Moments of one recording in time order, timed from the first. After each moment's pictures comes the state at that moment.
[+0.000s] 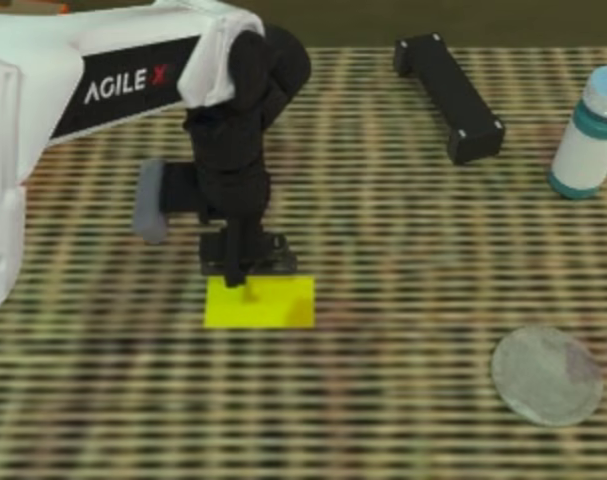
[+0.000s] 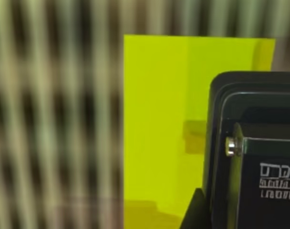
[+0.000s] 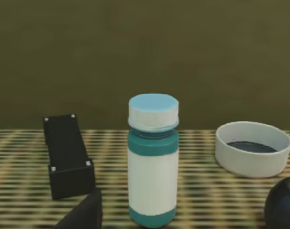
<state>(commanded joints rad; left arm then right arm) -0.53 2.23 1.73 -1.10 0.02 -2.09 0.00 0.00 0.00 0.00 0.00 0.00</state>
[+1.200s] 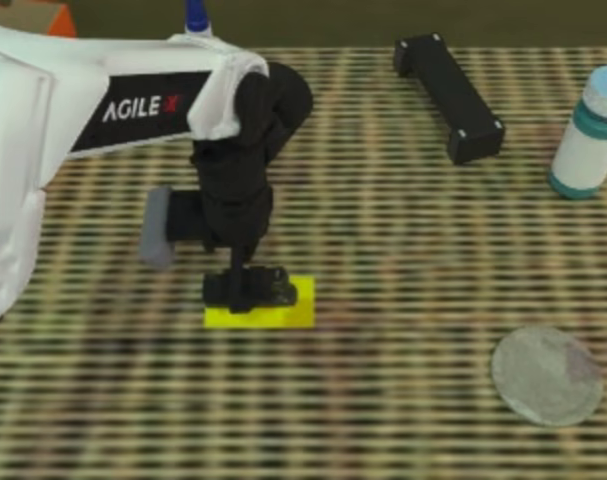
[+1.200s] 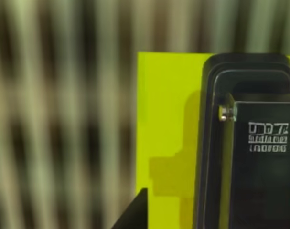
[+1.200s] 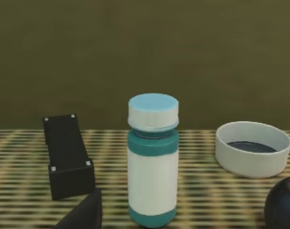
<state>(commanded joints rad) -0.54 2.25 1.65 -1.00 0.02 -2.10 0.00 0.00 0.00 0.00 0.00 0.00</state>
